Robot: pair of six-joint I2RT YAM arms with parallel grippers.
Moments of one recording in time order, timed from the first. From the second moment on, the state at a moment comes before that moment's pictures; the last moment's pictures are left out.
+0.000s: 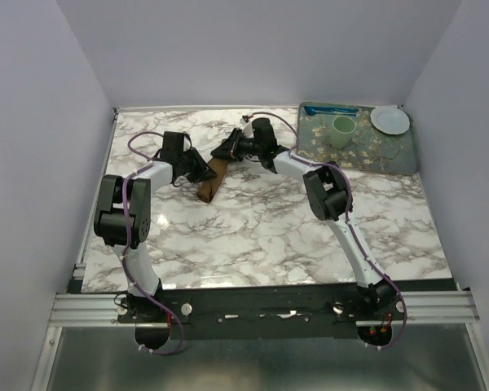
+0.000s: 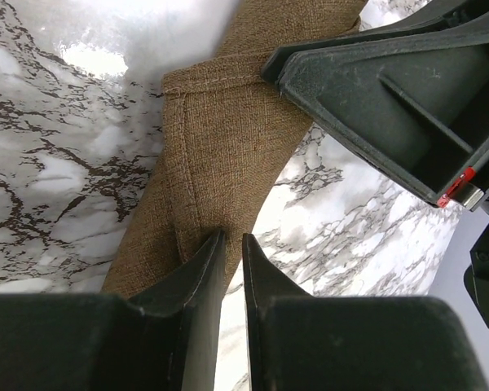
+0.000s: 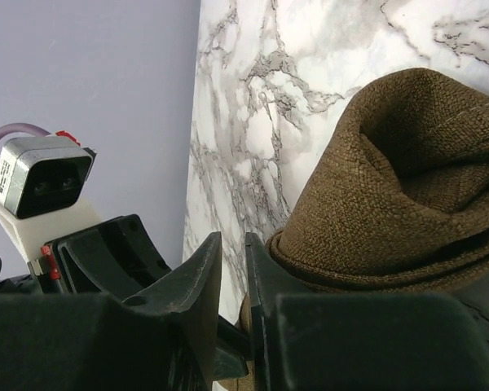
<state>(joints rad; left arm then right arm) -0.13 1.86 1.14 -0.10 0.43 -0.75 0.55 2.66 2.08 0.30 -0.67 1.07</state>
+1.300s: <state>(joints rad) -0.09 1.72 0.96 -0.13 0.46 -0.73 0.55 2.69 2.12 0.29 -0.65 1.10</state>
